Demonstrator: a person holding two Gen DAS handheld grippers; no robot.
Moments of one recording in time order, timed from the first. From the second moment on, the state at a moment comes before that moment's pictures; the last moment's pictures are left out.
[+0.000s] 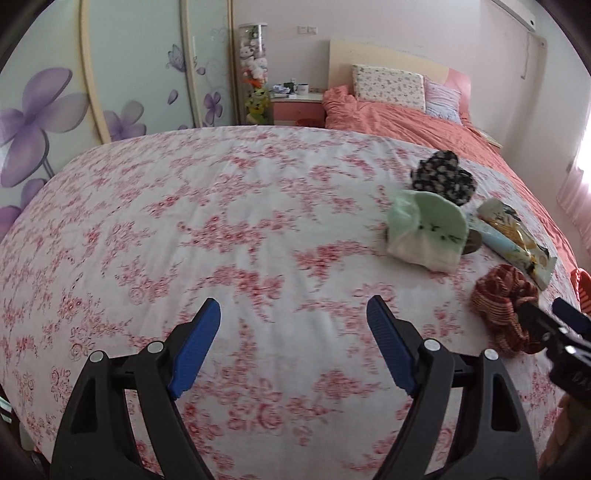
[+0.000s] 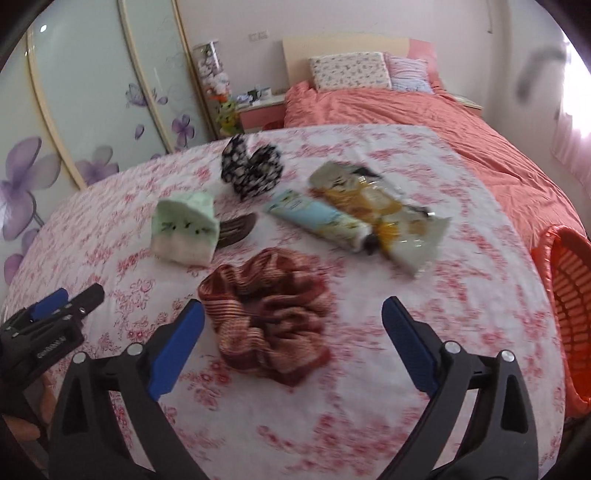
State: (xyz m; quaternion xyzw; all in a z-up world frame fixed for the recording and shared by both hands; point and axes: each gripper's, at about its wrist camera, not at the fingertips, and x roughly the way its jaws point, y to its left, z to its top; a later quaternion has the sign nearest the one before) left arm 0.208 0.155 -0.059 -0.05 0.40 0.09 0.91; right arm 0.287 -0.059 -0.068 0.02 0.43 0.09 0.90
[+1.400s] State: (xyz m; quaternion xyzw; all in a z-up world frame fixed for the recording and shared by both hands) left arm 0.287 0.096 -0.063 -0.08 0.41 0.02 0.91; right arm 0.274 -0.128 -0.082 0.02 0.44 0.00 0.90
